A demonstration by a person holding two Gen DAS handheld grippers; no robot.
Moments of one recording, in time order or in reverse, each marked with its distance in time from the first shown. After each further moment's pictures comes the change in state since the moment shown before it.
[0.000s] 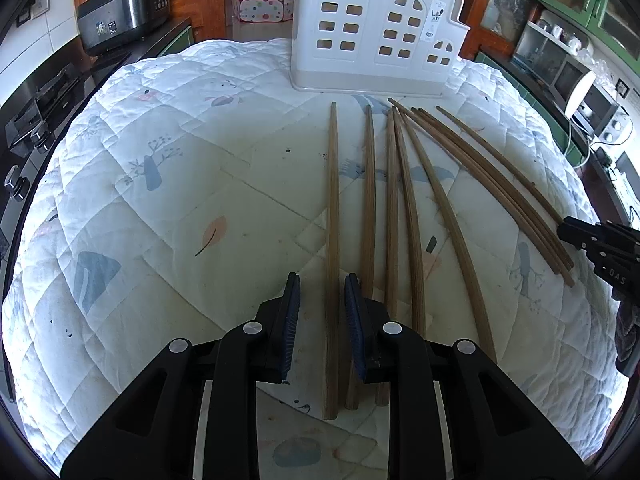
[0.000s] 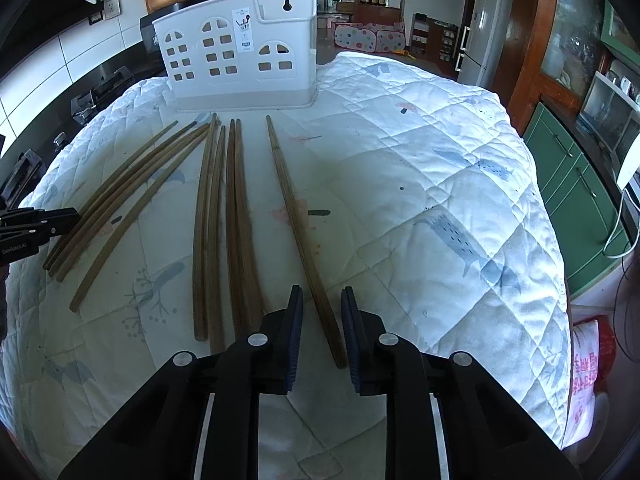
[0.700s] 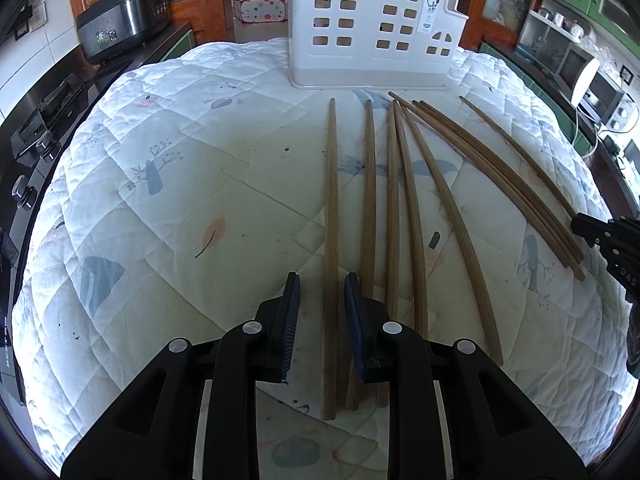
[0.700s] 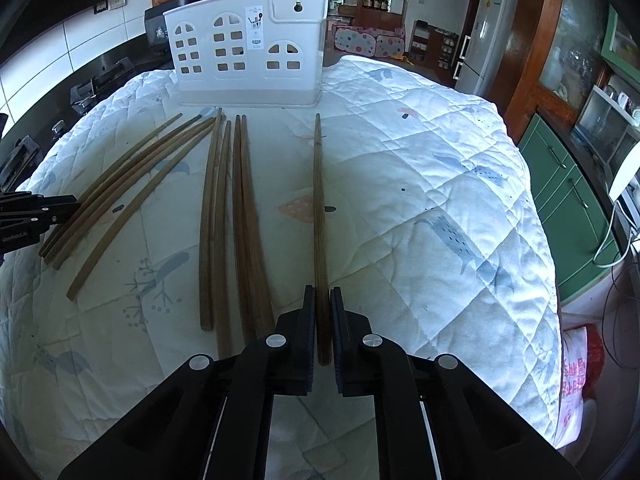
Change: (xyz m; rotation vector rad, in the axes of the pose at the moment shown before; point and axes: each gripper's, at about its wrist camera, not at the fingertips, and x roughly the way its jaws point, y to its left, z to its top) left arm 0.002 -0.007 0.002 0.028 0.012 0.045; right arm -0.007 0.010 -0.004 -0.031 -0.013 -0.038
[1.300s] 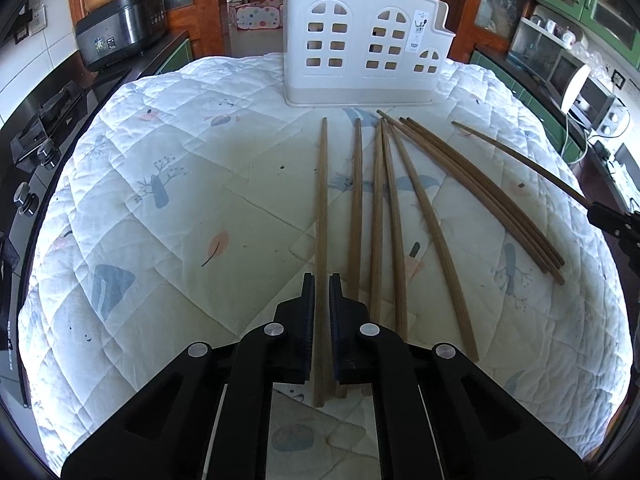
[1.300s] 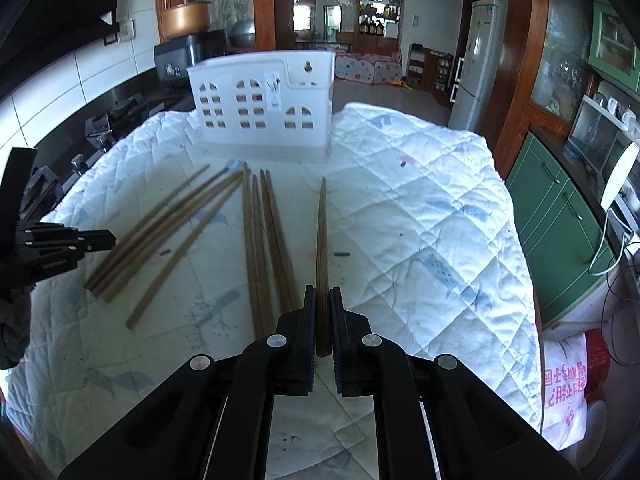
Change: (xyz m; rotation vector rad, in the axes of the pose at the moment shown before) left arm -0.020 -0.001 0.002 0.002 -0.029 -0.035; right arm -0.056 0.010 0.014 0.025 -0.114 0.024
